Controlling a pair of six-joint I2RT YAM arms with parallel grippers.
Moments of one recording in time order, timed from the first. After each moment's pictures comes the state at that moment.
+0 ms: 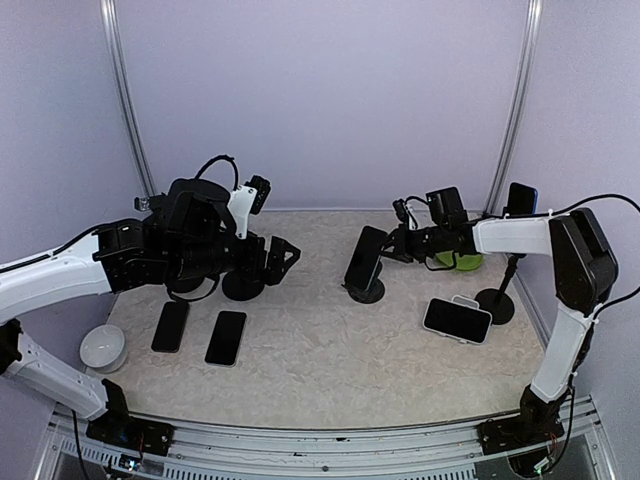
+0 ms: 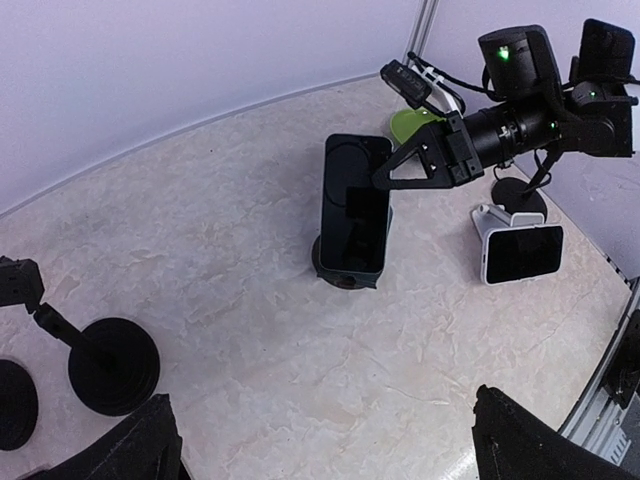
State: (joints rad) left arm -1.00 1.27 1.17 -0.40 -0.29 -0.31; right arm 0.40 1.84 1.21 -0.02 -0.61 0.47
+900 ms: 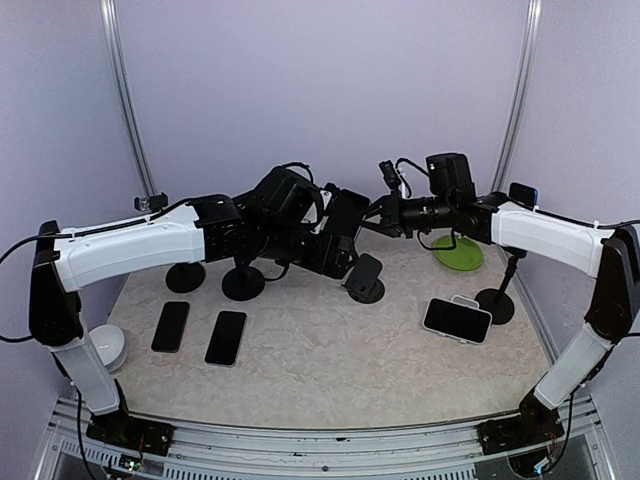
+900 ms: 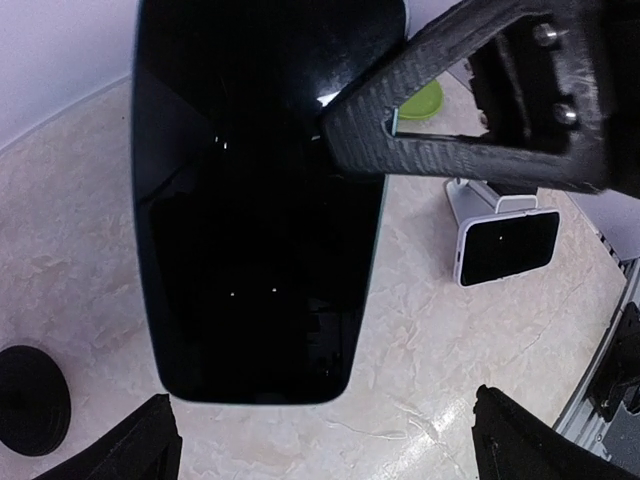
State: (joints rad) left arm -1.00 1.73 1.56 -0.49 -0.16 -0.36; right arm 0.55 1.61 1.30 -0.08 -0.63 0.60
